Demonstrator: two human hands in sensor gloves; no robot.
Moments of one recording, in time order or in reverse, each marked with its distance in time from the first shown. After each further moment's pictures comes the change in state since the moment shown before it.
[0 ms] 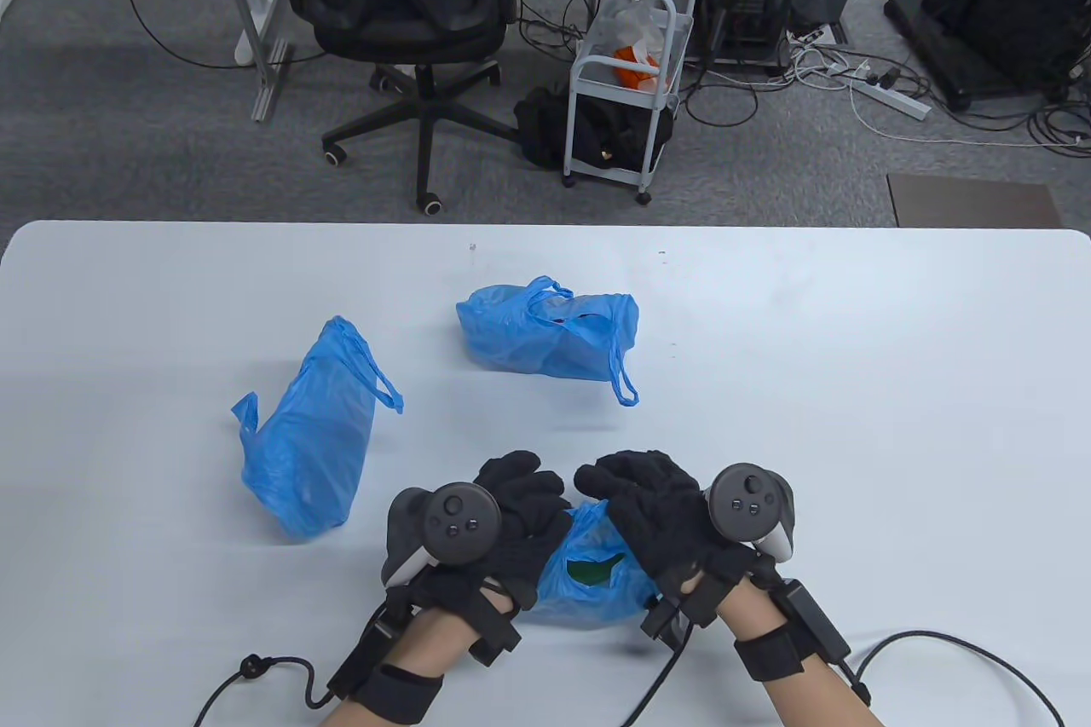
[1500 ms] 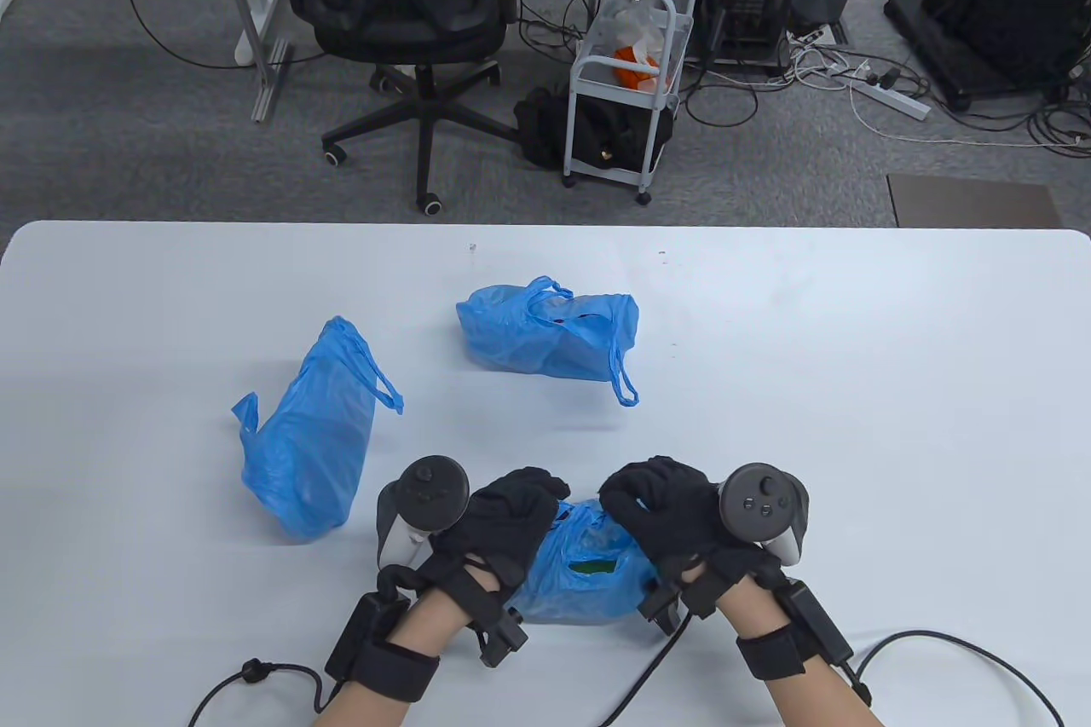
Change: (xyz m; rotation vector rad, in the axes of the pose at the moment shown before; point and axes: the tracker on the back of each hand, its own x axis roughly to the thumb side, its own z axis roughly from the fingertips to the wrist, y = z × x) left_hand -0.034 -0.015 -0.008 -0.093 0.099 0.433; right_hand -0.002 -0.007 -0.002 -0.038 0.066 0.060
